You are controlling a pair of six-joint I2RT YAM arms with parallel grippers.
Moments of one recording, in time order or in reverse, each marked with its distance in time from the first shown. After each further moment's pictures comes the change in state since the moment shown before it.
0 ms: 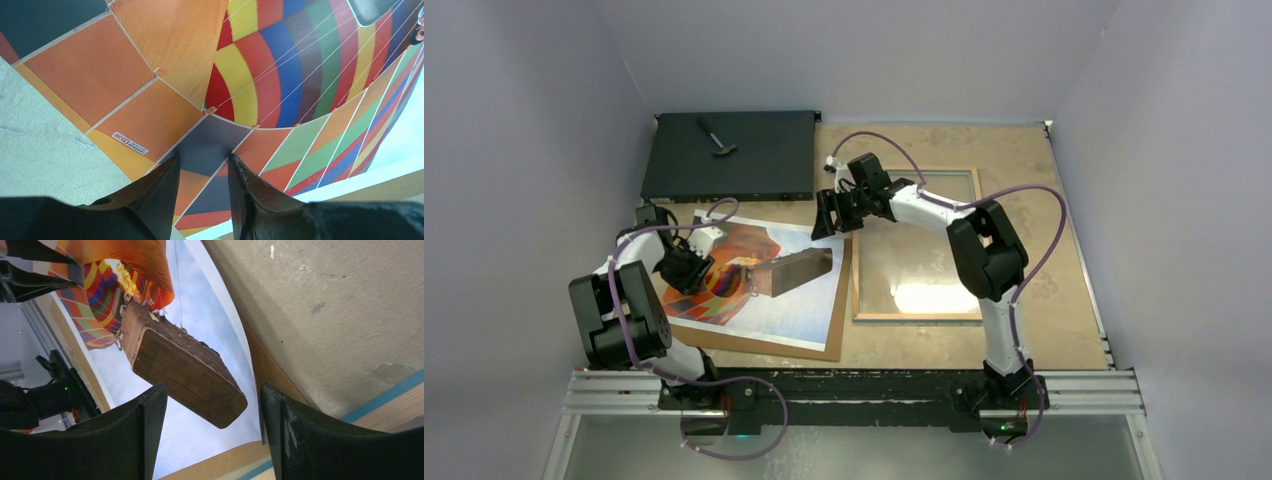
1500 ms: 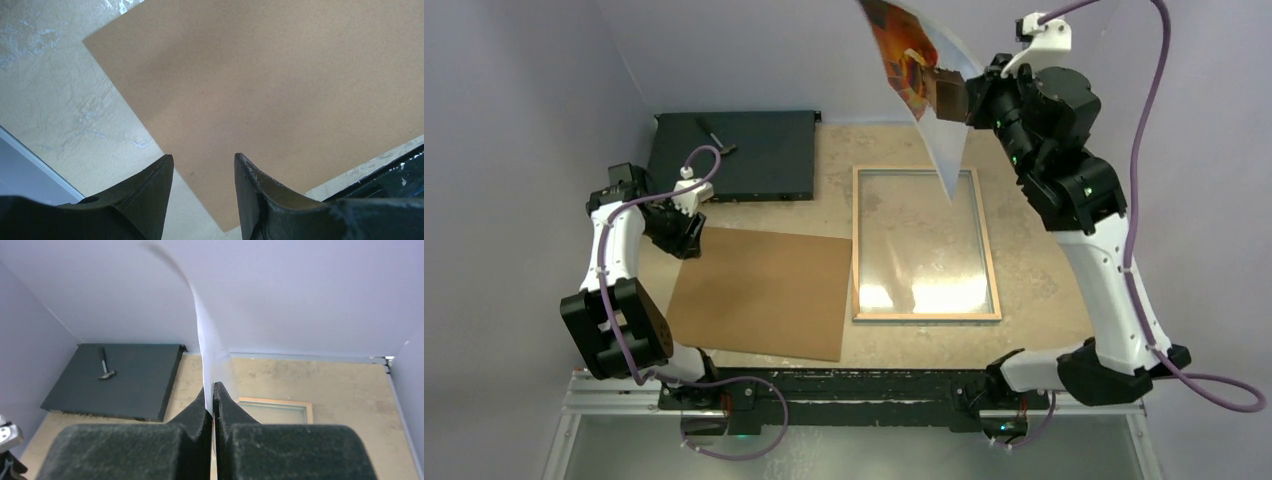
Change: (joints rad) left arm 0.000 -0.051 0.369 -0.308 0.219 -0.109; right arm -0.155 -0.744 0.394 -0.332 0.819 -0.152
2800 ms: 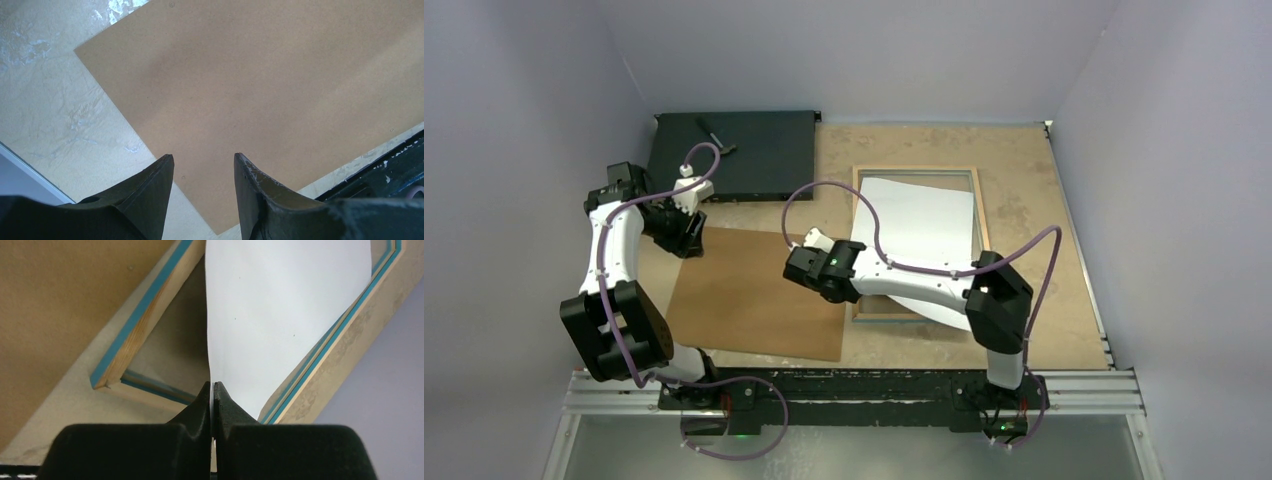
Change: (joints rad) left arm 0.000 -0.011 0.016 -0.037 0.048 0.000; right arm 0.708 0.530 -0.393 -0.471 0.409 0.106
